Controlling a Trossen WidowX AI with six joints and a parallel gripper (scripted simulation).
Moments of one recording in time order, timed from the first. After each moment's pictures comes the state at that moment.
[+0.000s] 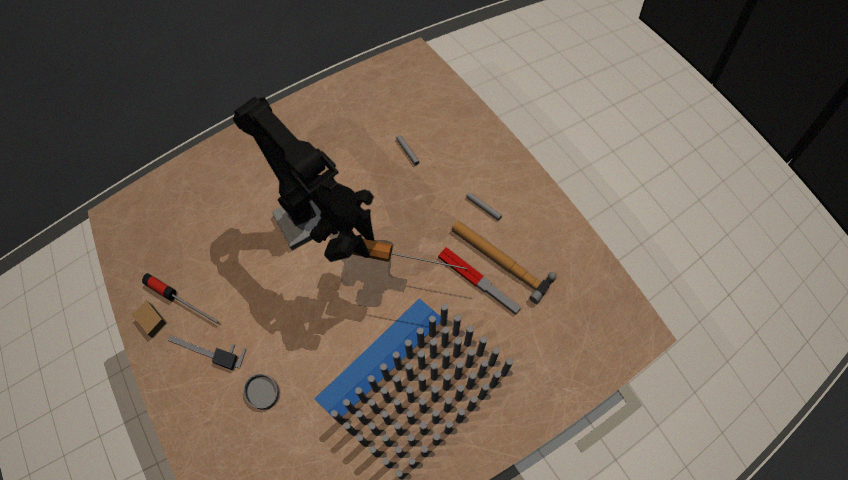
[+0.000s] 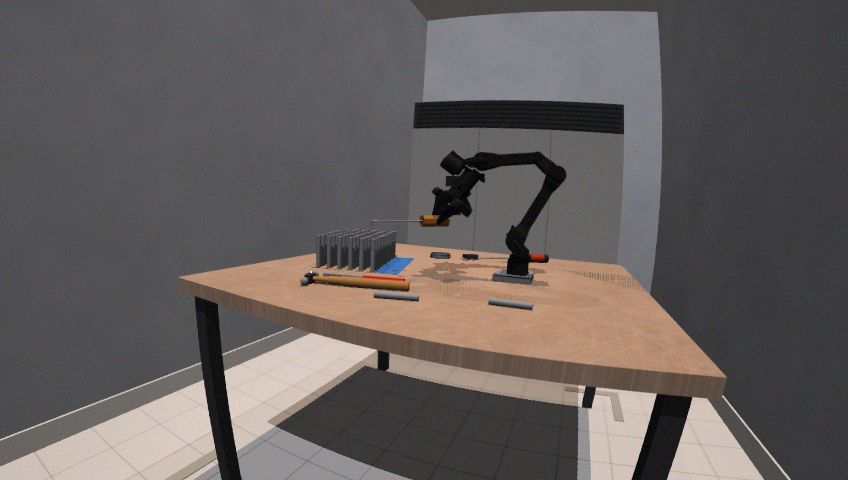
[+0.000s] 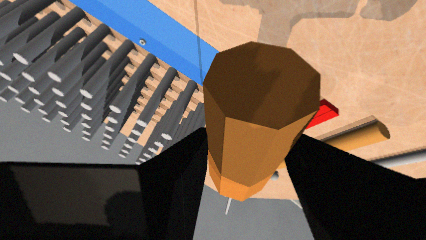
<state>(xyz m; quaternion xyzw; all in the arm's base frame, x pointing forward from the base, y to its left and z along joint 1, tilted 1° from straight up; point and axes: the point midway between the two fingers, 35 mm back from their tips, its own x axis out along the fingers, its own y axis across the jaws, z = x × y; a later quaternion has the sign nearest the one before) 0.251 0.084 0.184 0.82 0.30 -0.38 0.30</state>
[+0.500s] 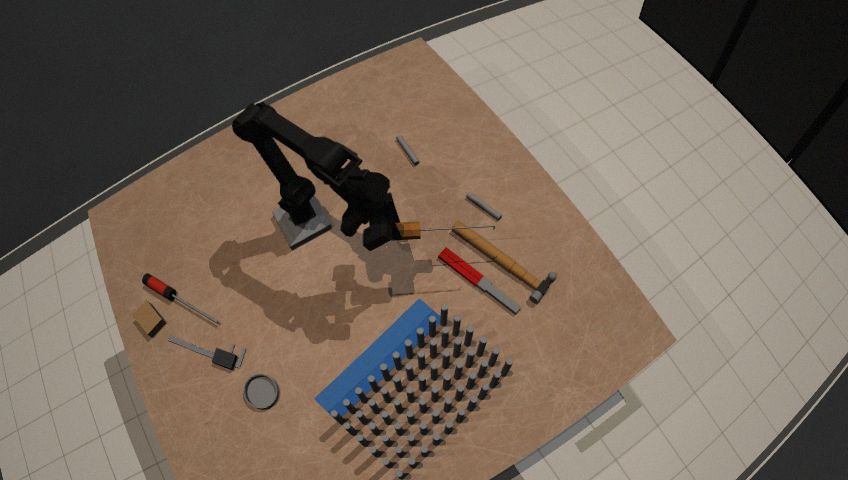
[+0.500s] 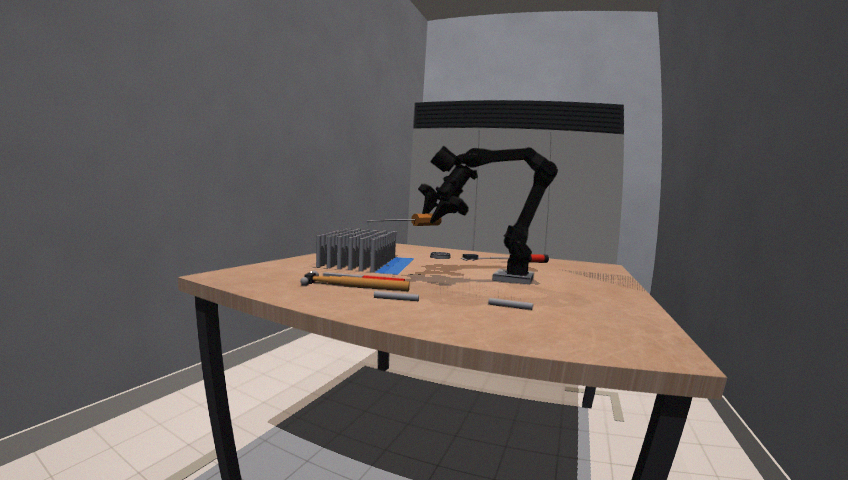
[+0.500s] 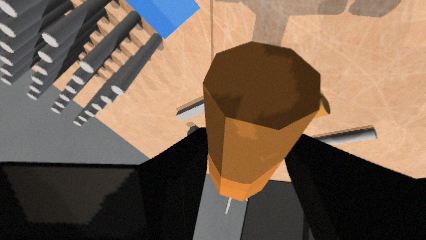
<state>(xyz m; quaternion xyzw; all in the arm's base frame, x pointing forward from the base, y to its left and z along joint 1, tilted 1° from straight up) 0.250 0.155 0.190 0.77 0.42 -0.34 0.36</state>
